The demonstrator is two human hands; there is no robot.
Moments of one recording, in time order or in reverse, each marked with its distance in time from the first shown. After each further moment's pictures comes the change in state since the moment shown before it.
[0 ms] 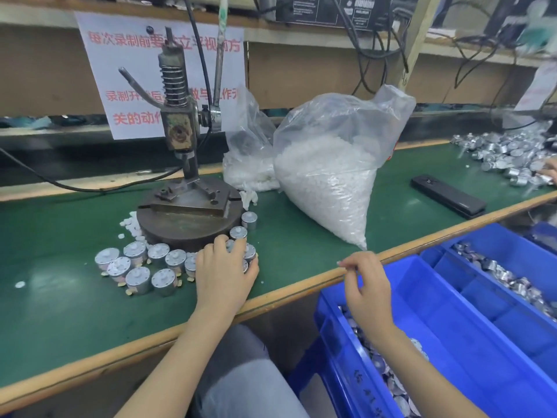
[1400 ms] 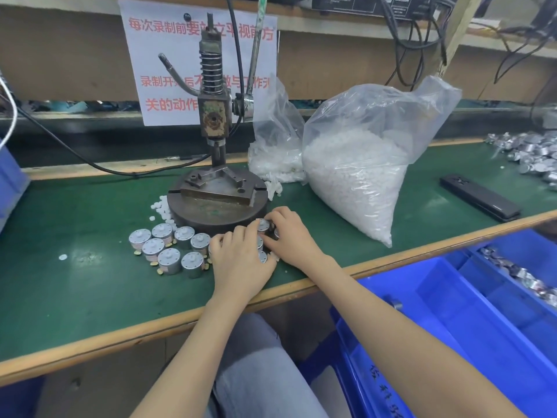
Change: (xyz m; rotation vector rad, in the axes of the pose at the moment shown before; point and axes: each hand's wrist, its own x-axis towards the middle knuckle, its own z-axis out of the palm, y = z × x) left_hand 0.000 -0.015 0.002 -0.073 0.005 -0.085; right_hand 0.062 -0.054 0.129 -0.090 -0.629 -0.129
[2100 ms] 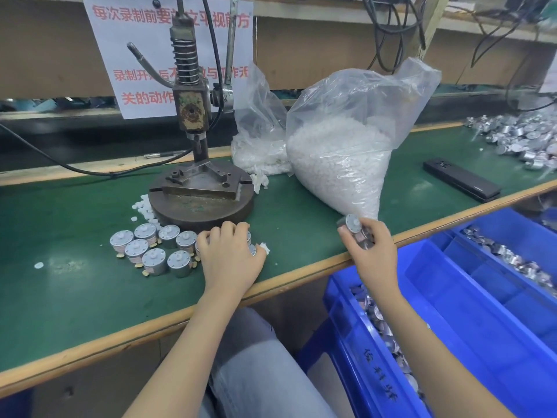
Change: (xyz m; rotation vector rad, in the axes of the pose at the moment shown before) left_hand 0.000 0.003 0.002 0.045 -0.013 0.003; right_hand -0.105 0.048 -0.060 0.429 0.655 0.373
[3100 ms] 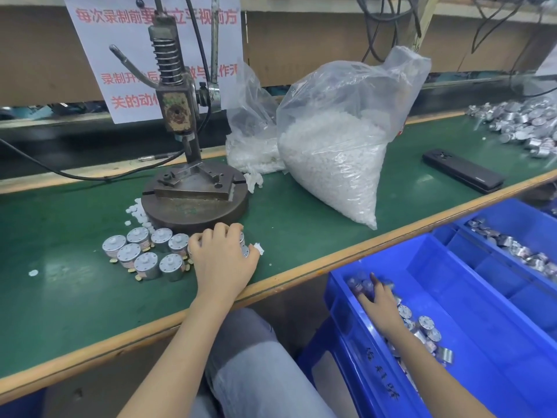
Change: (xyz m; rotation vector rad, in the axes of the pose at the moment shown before) left_hand -0.001 0.001 0.002 0.013 0.023 -0.005; right_hand -0.038 0.154 -0.027 -0.496 -0.420 0.489
